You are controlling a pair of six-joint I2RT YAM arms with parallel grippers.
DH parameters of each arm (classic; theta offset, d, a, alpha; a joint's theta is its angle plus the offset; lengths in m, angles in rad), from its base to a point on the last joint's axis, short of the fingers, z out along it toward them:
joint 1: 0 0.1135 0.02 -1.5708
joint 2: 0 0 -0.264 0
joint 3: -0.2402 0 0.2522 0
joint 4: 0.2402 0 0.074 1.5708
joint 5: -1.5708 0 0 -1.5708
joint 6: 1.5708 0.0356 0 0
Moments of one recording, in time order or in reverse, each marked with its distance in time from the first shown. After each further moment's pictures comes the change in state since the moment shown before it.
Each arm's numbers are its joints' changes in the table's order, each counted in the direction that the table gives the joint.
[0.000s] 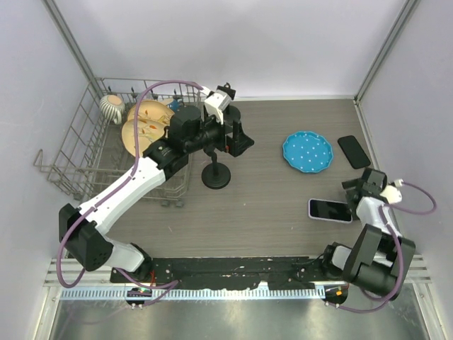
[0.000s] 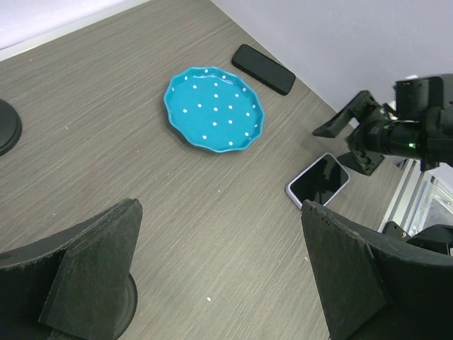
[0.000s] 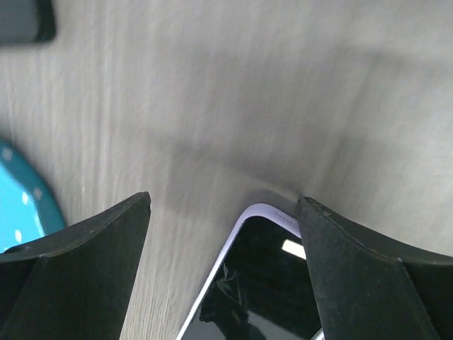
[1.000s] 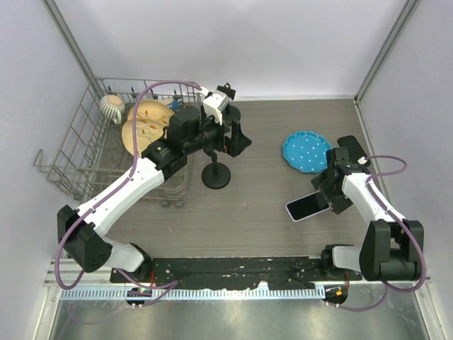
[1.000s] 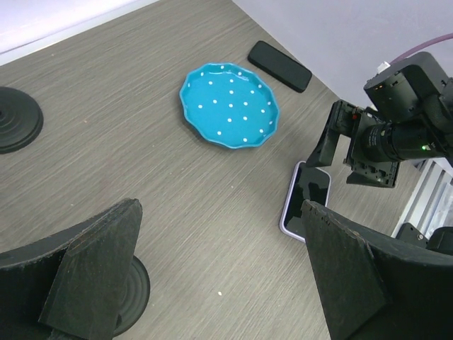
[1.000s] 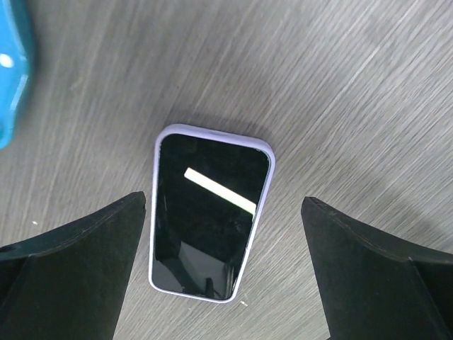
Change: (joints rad) left arm 0.000 -0.018 0.000 0.028 0.040 0.024; right arm 0.473 0.104 -0.311 0.505 -0.082 0.050
